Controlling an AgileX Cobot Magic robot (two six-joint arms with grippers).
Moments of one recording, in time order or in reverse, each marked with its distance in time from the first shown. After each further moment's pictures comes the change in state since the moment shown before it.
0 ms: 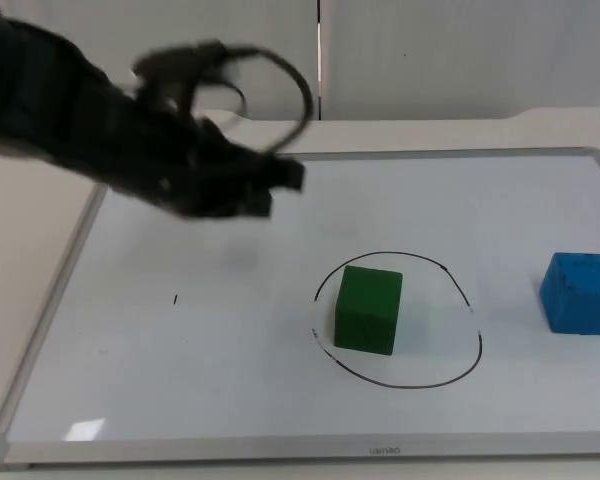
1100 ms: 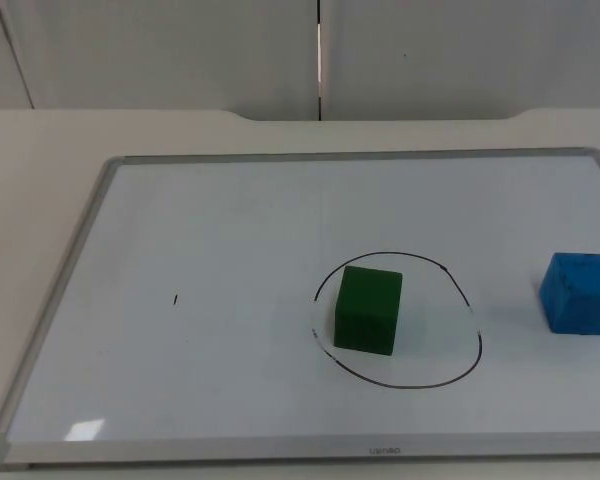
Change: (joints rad) right arm 0.000 0.000 0.000 0.000 0.000 0.002; left arm 0.049 -0.771 0.019 0.776 0.182 -0.772
